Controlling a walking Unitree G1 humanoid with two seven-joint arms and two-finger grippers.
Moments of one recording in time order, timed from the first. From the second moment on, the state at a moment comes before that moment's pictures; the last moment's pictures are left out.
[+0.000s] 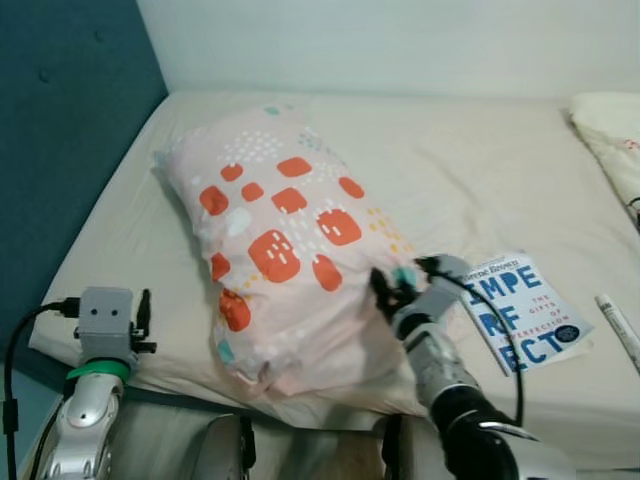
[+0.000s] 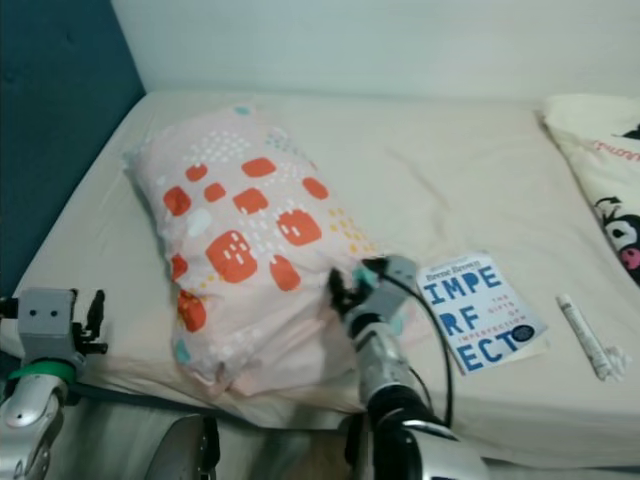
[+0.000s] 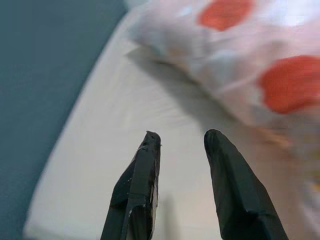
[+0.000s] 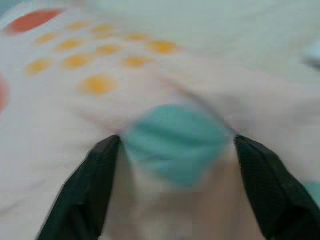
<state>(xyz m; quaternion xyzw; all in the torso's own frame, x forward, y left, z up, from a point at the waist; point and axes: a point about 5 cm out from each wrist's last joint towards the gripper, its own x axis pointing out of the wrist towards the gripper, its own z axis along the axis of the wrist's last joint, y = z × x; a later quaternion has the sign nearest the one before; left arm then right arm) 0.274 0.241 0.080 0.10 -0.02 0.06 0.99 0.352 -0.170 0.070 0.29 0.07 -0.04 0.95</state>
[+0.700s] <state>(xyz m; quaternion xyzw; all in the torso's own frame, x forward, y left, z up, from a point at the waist) 0.245 0.252 0.094 0.08 -0.01 0.05 1.00 0.356 -0.107 0.067 0.54 0.13 0.00 0.83</state>
